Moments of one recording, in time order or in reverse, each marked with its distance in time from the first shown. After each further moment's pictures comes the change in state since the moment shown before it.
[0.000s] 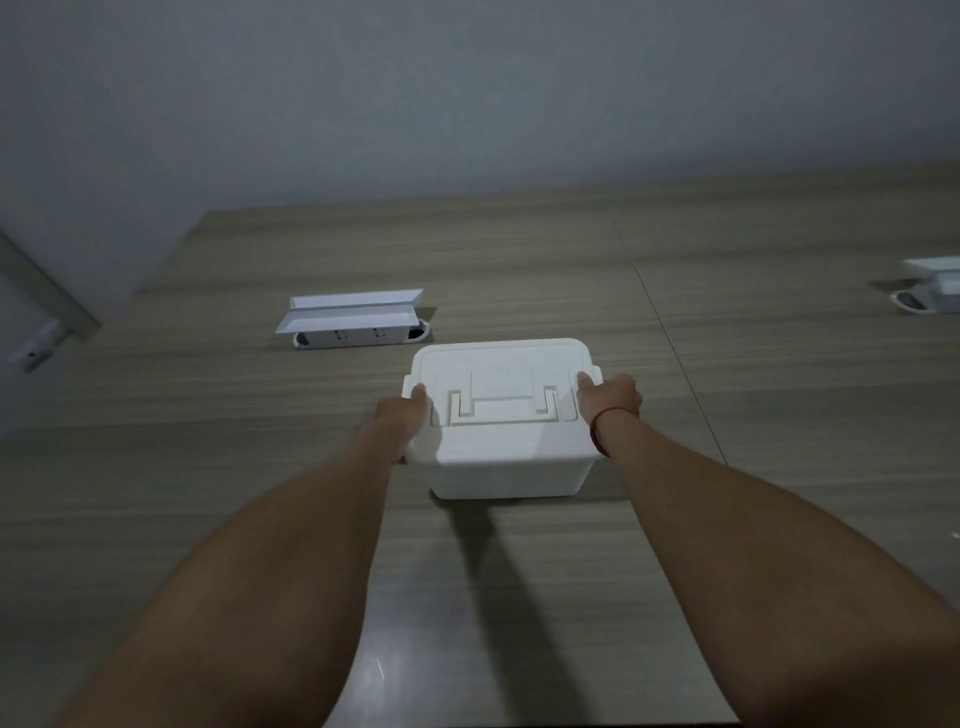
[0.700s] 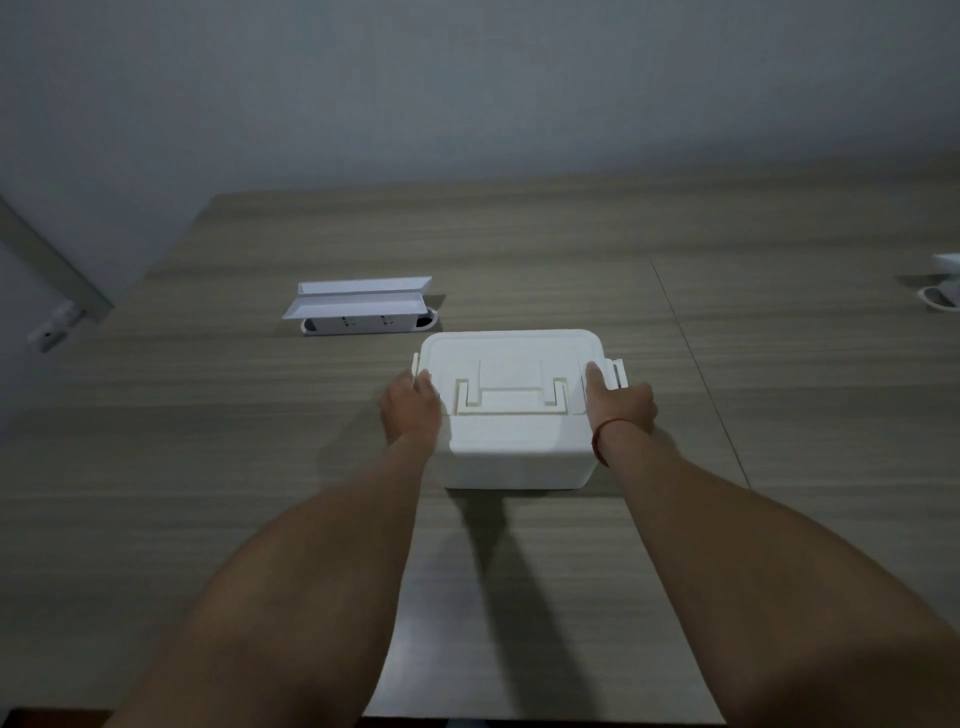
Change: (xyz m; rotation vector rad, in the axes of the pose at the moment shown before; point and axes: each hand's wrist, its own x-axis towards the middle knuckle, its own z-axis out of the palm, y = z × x) left_hand 0.000 -0.011 0.024 0.049 0.381 0.399; right_hand -0.004 0.015 0.006 0.089 0.116 0.055
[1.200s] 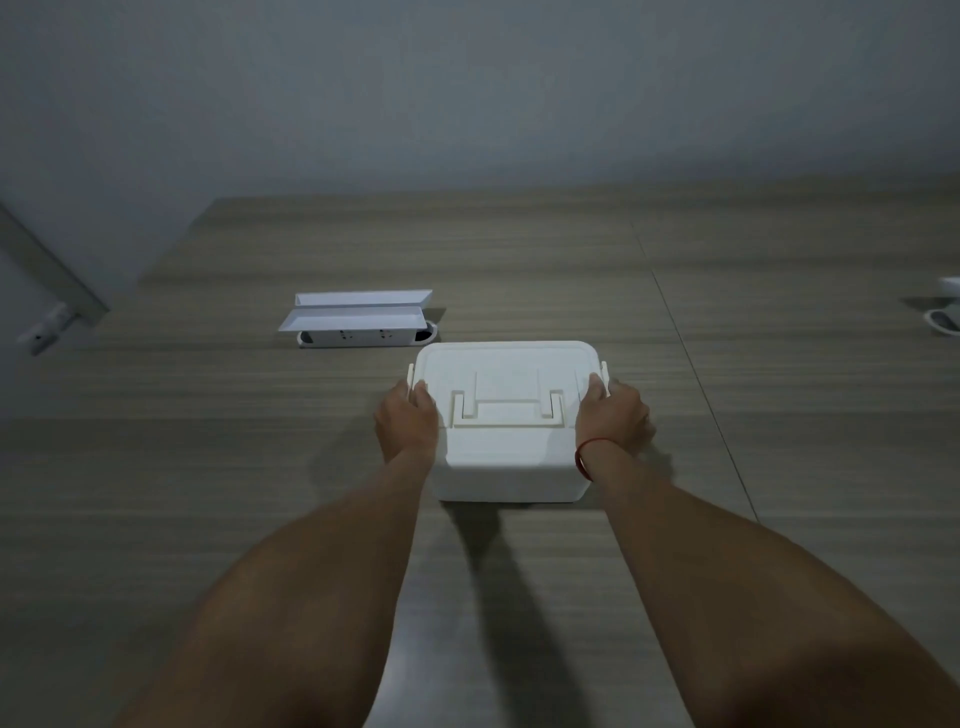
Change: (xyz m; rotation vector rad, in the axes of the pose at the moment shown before) left_hand 0.019 -0.002 0.010 -0.028 0.110 0.070; right_hand 0.005 -0.014 0.023 -0.254 0.176 -0.317
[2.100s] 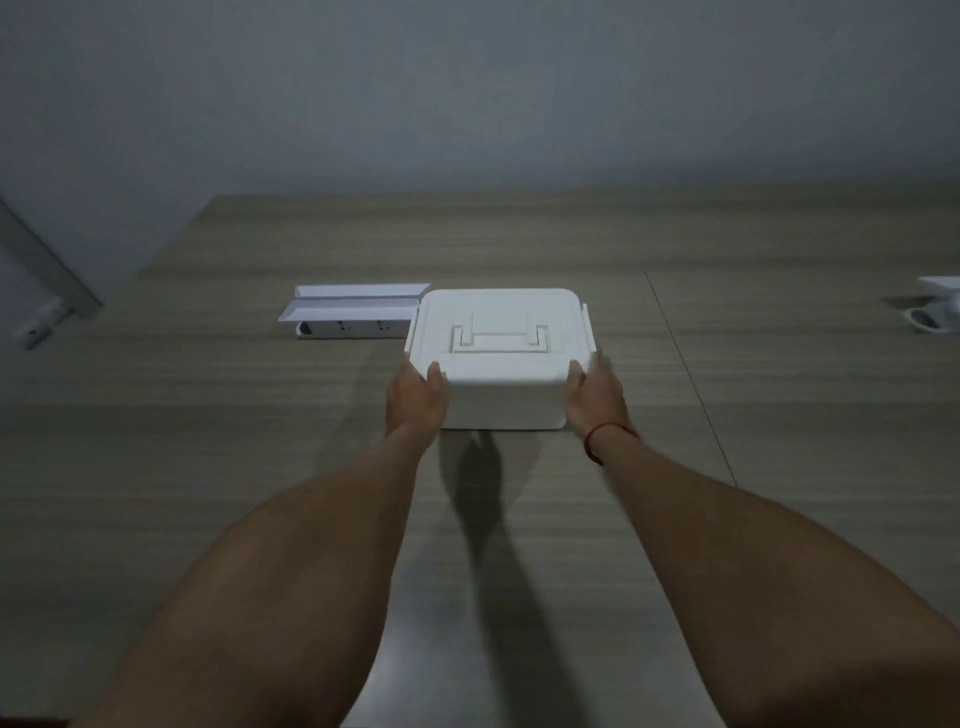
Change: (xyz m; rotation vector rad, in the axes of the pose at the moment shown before) left_hand -0.007 0.006 -0.006 0.029 -0.181 0.015; right_hand -0.002 0.007 -0.009 0.028 -0.272 -0.239
